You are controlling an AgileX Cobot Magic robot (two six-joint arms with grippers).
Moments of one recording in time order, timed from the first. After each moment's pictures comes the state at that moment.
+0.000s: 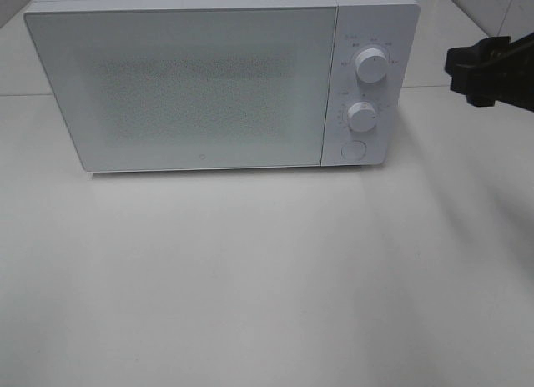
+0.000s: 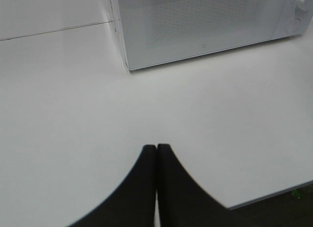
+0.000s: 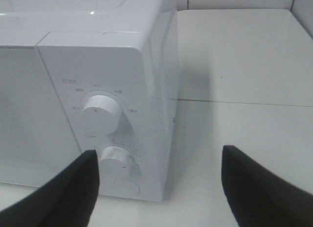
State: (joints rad) left arm -0.09 0.00 -0.50 -0.19 1.05 0.22; right arm 0.23 1.21 -0.51 0.02 -0.37 -0.04
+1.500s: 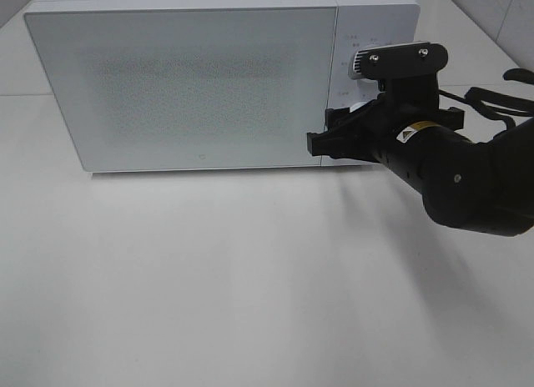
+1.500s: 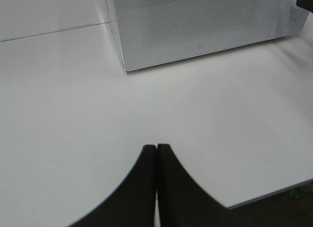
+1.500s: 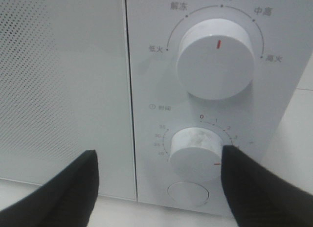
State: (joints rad) left arm -0.09 0.00 -0.50 -0.20 1.05 0.23; right arm 0.59 1.80 -0.65 0.55 -0.86 -0.38
